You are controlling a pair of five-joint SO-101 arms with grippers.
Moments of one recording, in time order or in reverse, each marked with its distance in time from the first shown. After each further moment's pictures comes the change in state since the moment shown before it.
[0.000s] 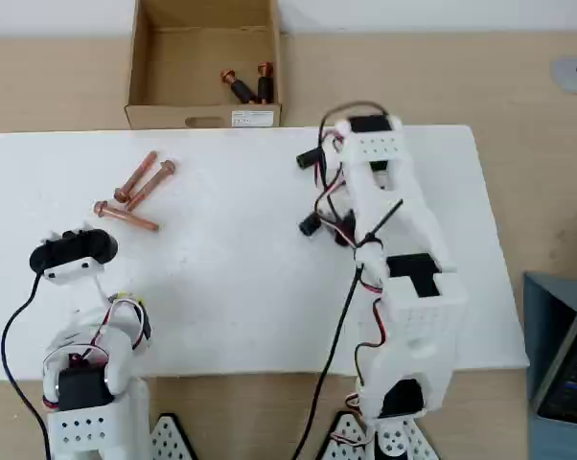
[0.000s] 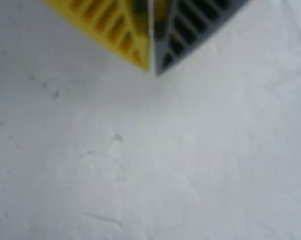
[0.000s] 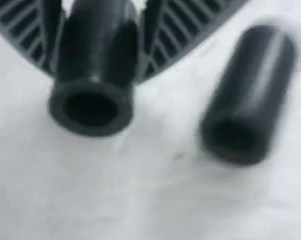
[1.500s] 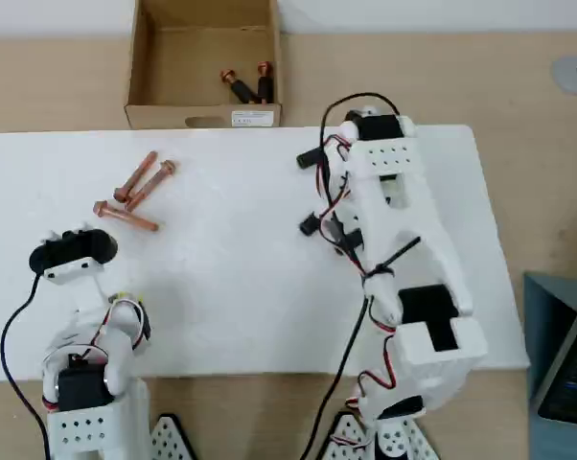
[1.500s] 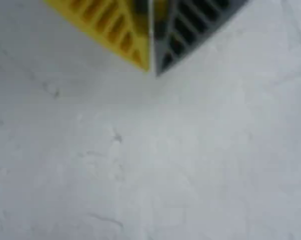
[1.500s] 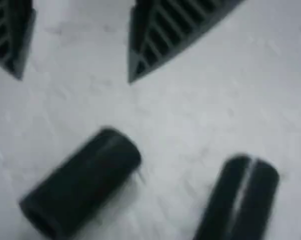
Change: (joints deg) left arm 0.0 0.0 0.0 0.0 0.0; right arm -1.7 -15.0 11.7 0.4 -0.4
